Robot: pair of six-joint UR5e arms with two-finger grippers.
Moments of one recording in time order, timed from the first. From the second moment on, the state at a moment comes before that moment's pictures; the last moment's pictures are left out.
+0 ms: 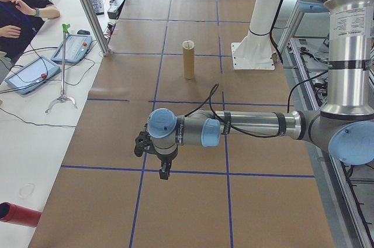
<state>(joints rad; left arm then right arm) -1.57 -1.49 -1.66 -1.60 -2.39 0.09 1.54 -1.63 1.63 -1.57 2.29 -0.10</state>
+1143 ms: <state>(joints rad) -1.58 -1.47 -1.73 -1.60 -2.40 0.09 1.54 -1.63 1.63 -1.57 2.29 -0.10</state>
